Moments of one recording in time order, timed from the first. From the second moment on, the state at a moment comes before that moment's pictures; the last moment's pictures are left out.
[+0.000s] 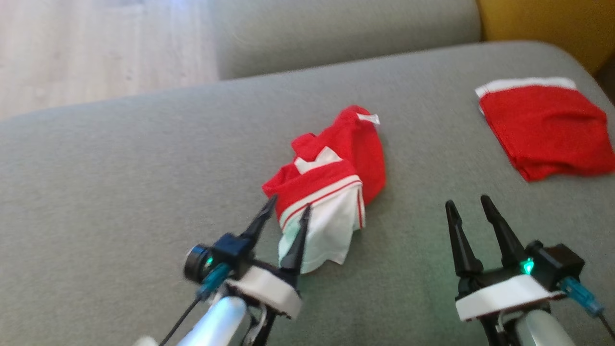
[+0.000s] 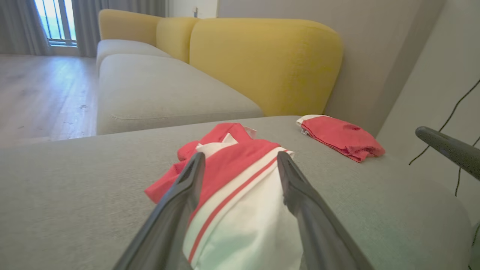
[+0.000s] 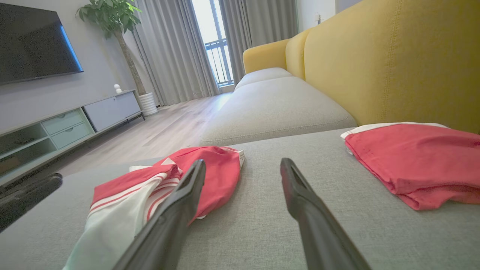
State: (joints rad) left arm -0.31 0.07 -0.67 0.46 -0.46 0.01 -0.24; right arm -0.01 -0.14 0.19 0.21 0.31 0.13 -0.25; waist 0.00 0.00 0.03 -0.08
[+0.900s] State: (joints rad) left arm 0.25 0.11 -0.25 0.08 -0.28 0.12 -0.25; right arm 0.16 -0.08 0.12 0.23 0.30 0.13 -0.25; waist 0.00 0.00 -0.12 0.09
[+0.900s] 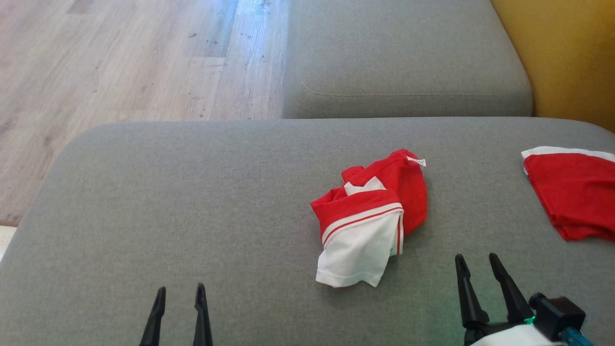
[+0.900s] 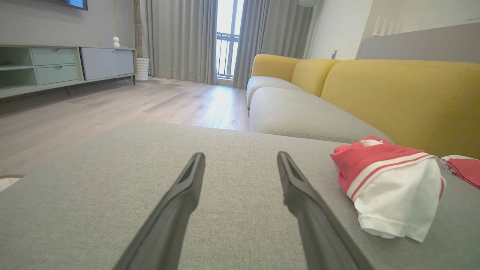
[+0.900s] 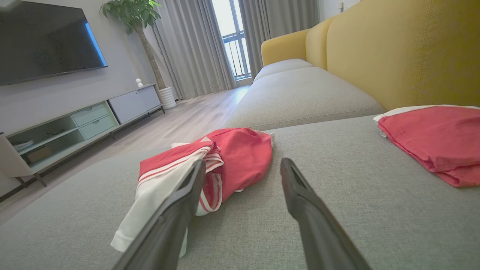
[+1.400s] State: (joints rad) left arm 0.25 0.08 -0.19 0.09 -0.21 0.06 -0.25; right arm 0.16 -0.08 0.12 0.24 0.30 0.13 -0.25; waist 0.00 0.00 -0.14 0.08
